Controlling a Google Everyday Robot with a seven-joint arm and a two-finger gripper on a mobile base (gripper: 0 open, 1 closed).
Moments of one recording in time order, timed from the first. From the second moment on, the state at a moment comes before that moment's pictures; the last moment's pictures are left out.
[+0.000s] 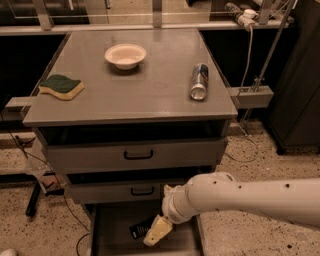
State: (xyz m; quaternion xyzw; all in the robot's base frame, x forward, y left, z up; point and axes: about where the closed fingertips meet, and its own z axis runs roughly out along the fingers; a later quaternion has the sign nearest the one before) arm 0.431 0.003 0.544 -0.54 0.79 0.17 0.23
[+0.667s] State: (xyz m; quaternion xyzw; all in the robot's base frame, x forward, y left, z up) arm 0.424 0.013 0.494 -0.52 0.80 0.21 0.21
